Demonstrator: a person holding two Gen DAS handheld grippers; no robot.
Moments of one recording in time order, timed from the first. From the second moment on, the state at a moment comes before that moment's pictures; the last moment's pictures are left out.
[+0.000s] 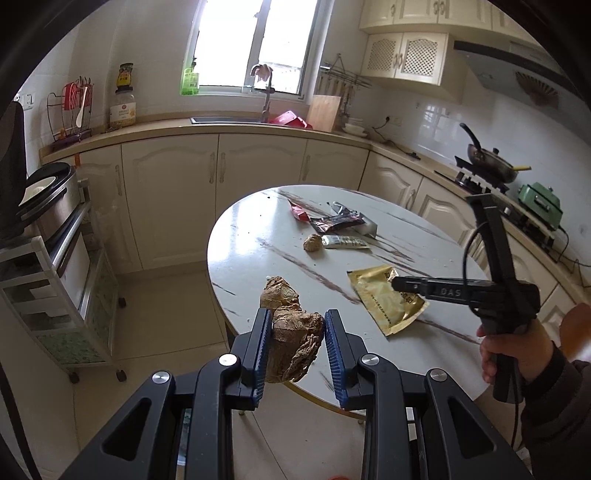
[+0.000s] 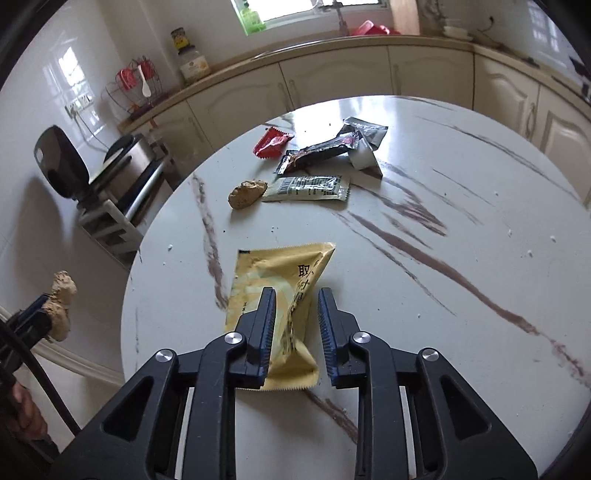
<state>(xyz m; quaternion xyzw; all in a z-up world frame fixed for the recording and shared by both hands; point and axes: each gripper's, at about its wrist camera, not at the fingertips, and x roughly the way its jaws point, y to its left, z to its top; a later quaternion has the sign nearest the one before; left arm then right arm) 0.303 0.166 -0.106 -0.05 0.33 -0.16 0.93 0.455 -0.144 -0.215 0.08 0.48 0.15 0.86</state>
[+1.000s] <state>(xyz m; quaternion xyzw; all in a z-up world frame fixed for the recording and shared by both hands) 0.284 0.287 -0.166 -0.13 0.37 -0.06 0.92 0.424 0.064 -0.181 0.14 0.39 0.42 0.81</state>
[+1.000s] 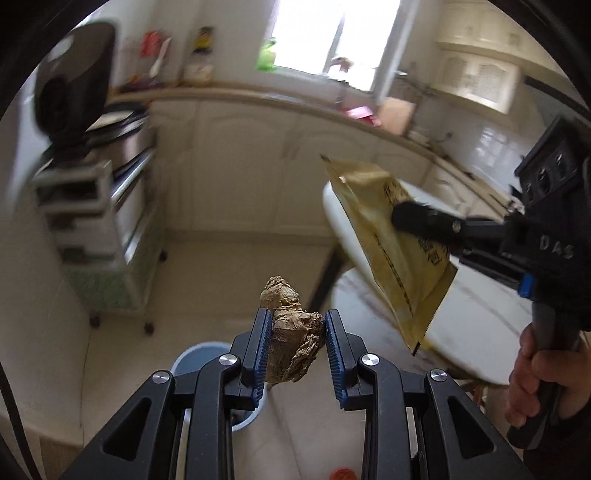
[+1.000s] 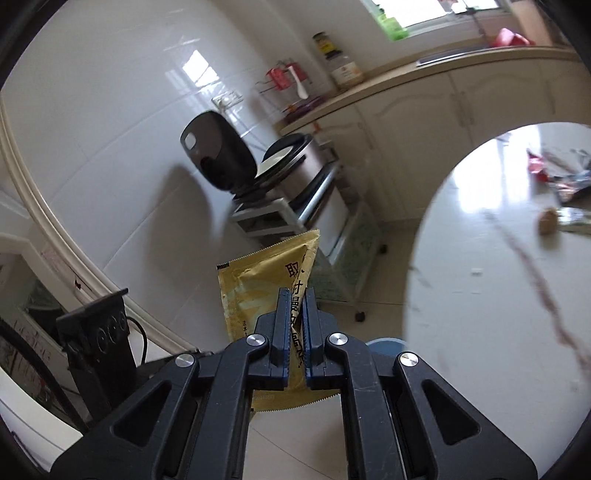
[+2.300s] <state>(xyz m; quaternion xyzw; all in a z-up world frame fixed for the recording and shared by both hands) 0.348 0.326 -0.239 -0.16 0.42 0.02 0.89 0.431 0.178 -0.227 -0.02 0.36 0.35 0.86</state>
